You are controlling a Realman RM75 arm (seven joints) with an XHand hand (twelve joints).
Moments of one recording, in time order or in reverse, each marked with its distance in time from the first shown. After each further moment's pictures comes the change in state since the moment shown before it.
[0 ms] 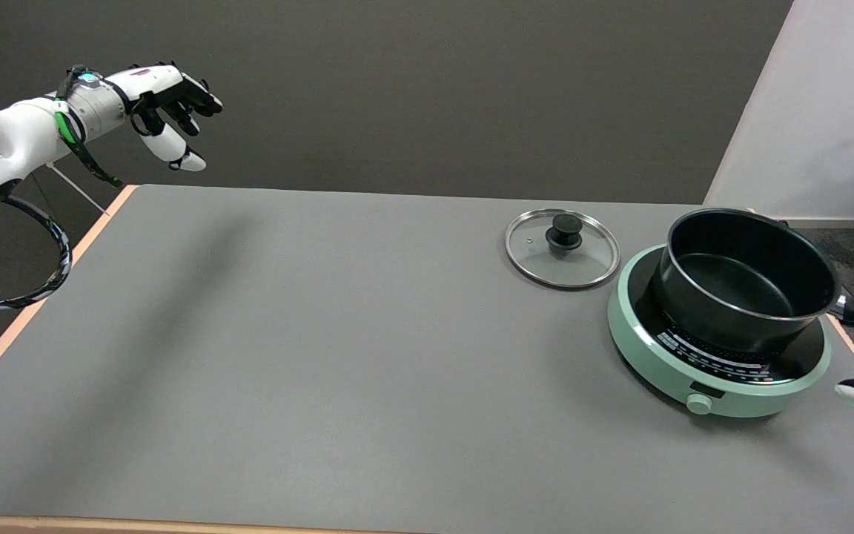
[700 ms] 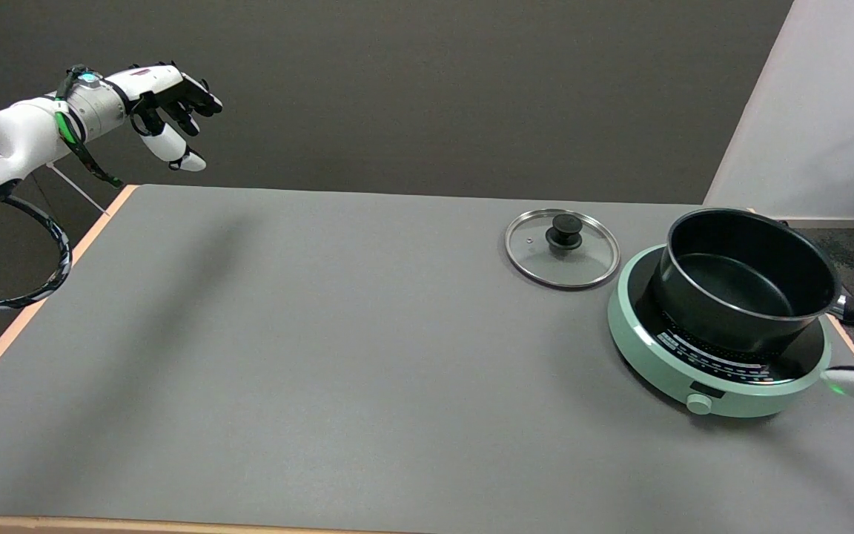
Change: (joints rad) arm 0.035 0.099 0.024 -0.002 0.302 -0.137 -0.036
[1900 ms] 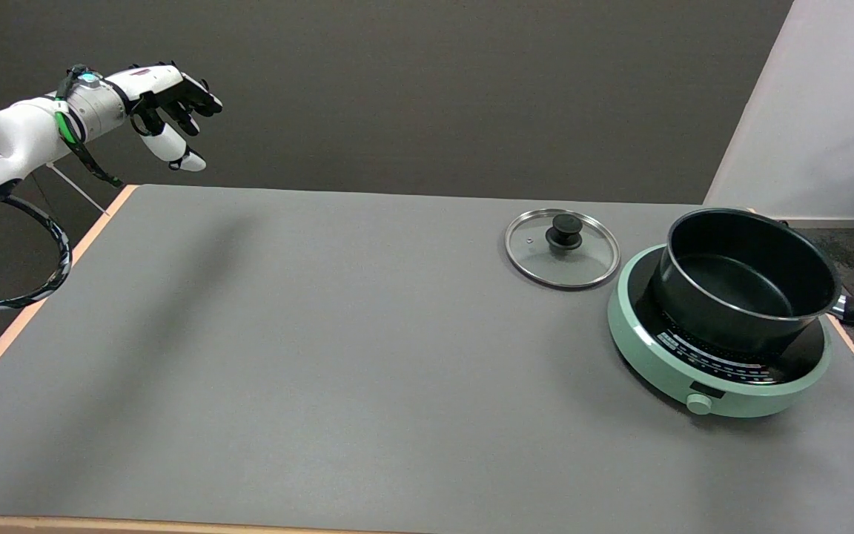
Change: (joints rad) arm -0.100 -0.067 0.632 0.012 0.443 -0.899 -0.011
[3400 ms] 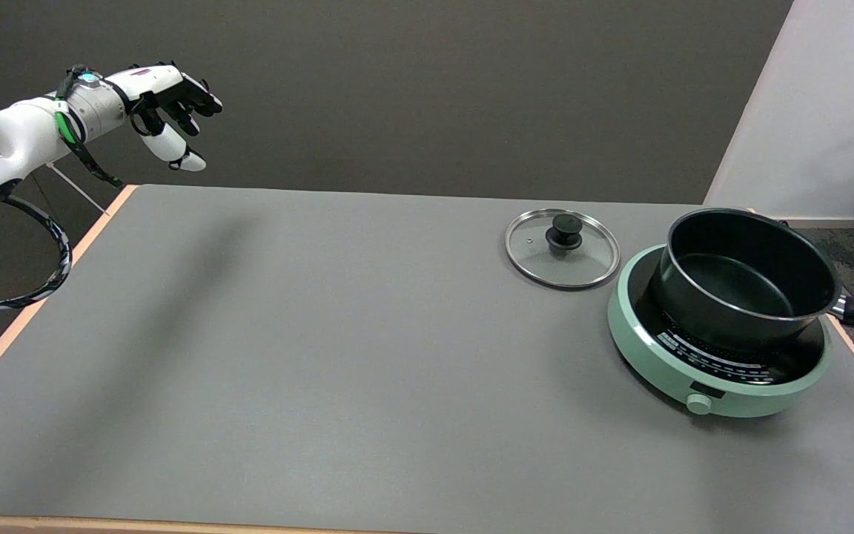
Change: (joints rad) arm -0.033 -0.032 0.136 -0.030 0.024 -0.340 -0.140
